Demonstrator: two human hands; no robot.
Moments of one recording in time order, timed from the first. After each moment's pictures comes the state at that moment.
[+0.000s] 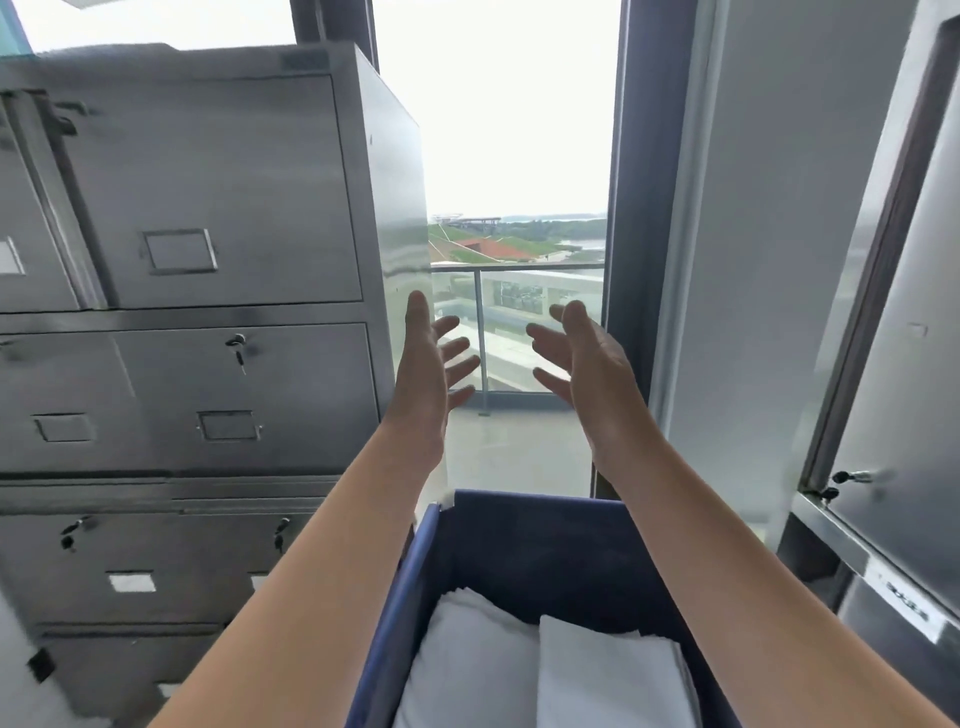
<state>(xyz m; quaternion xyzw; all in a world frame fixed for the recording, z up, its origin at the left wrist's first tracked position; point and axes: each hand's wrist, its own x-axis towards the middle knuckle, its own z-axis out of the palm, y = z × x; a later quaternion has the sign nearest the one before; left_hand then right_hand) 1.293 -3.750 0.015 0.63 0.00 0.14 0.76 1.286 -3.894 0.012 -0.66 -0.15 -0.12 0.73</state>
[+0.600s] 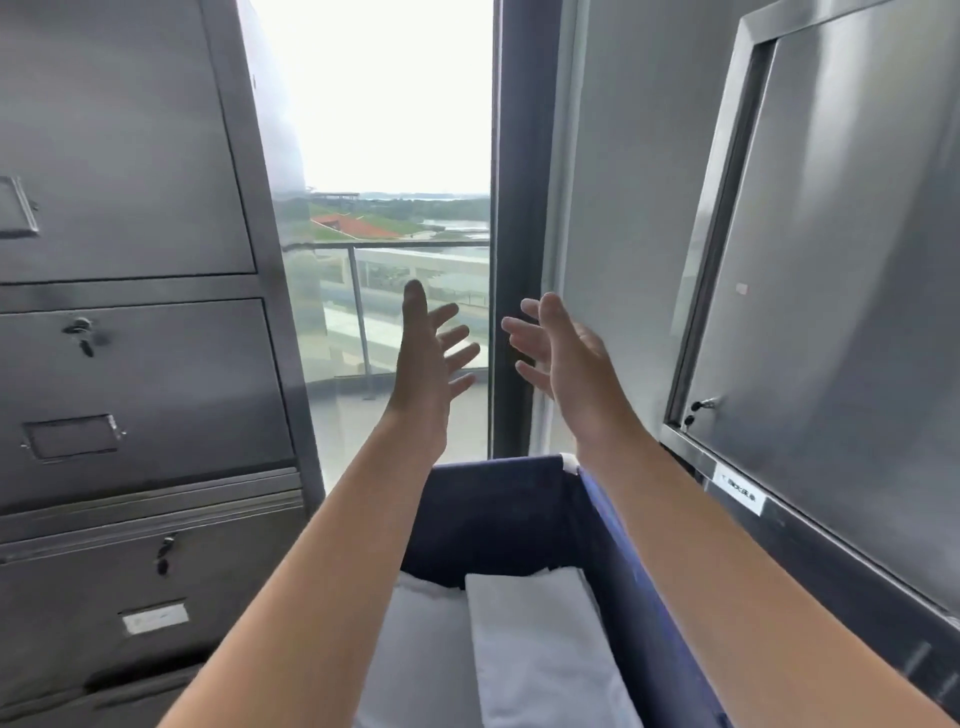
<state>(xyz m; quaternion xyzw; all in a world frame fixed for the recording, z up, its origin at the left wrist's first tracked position) 1.277 -3.760 -0.007 0.59 -0.08 0.02 0.80 1.237 -3.881 -0.005 -0.70 -0.04 -0.20 0.68</state>
